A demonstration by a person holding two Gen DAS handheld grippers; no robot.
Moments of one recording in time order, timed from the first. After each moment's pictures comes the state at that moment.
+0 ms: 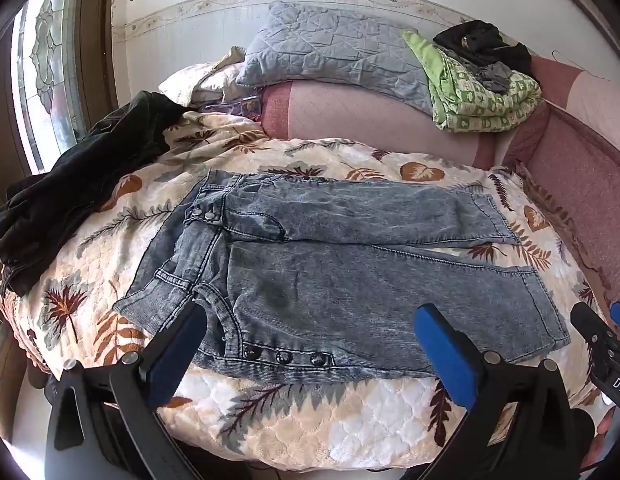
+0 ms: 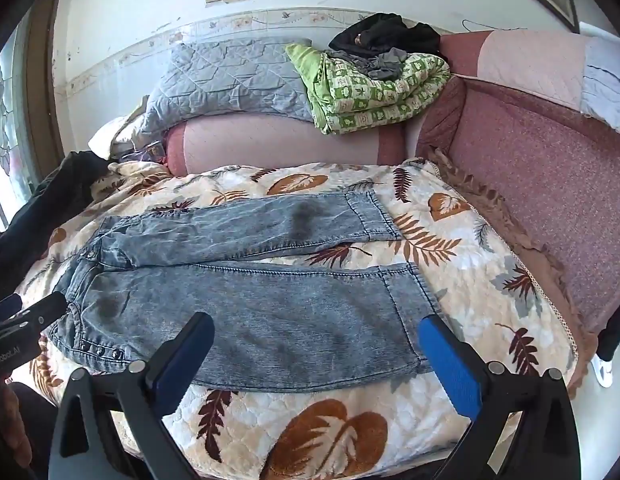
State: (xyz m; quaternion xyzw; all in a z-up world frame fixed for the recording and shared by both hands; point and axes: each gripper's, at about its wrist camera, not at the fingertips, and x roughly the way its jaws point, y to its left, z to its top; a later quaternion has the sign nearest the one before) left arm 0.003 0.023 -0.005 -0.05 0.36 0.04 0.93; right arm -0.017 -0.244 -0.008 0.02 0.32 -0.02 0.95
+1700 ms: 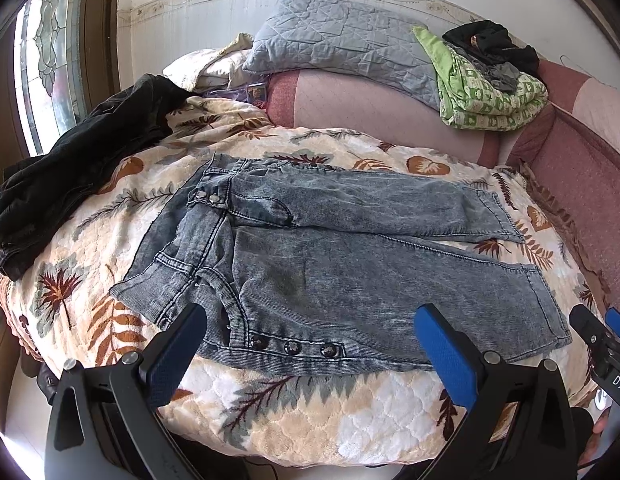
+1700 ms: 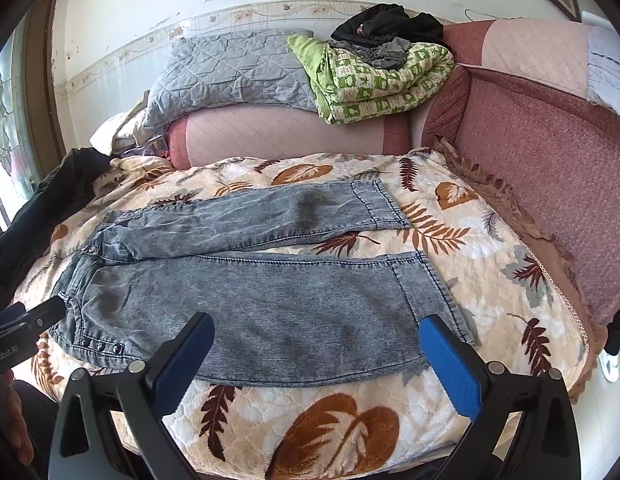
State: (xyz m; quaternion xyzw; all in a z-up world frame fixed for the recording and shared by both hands) left arm 0.001 0.034 -0.020 -0.07 0.37 0.04 0.93; right arm -0.014 -0.241 -0.021 0.03 0.33 -0.01 0.94
